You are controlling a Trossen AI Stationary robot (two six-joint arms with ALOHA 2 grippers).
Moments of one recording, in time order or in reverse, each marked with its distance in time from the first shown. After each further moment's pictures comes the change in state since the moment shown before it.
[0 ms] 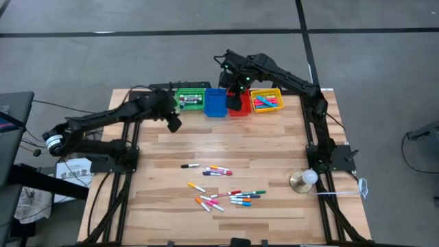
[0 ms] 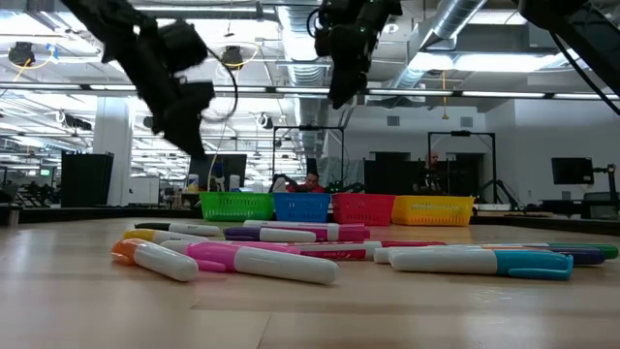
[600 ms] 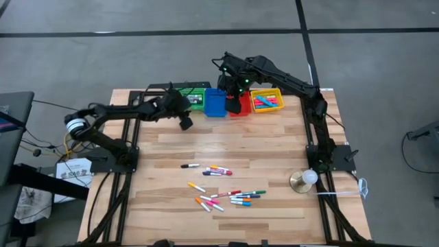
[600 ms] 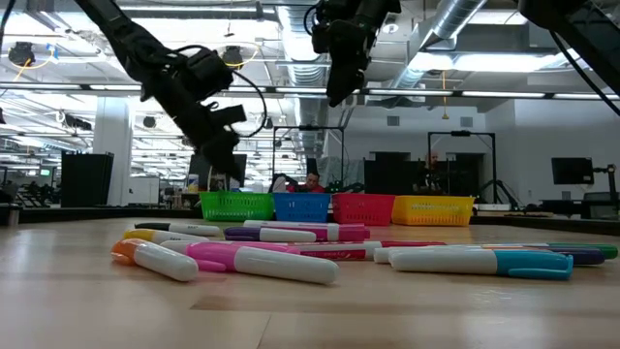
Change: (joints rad) left arm 0.010 0.298 0.007 0.423 -0.010 0.231; right arm 0.021 0.000 0.000 0.000 -0.018 -0.005
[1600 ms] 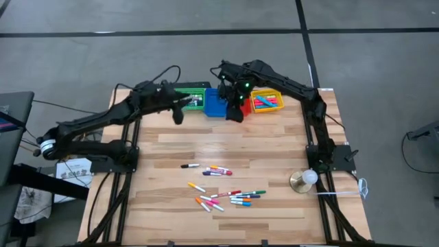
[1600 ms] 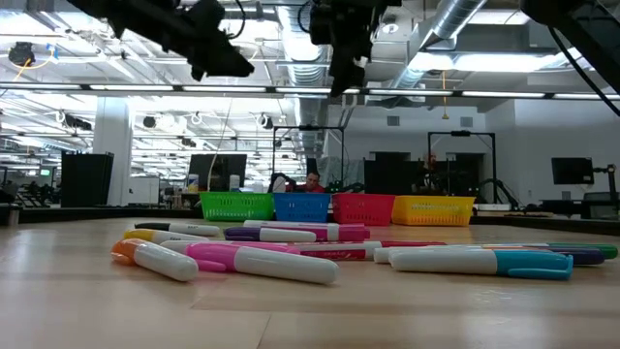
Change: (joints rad) left arm -0.088 -0.430 0.058 -0.007 0.178 -0.193; right arm 0.067 0.000 0.000 -0.103 -0.193 0.058
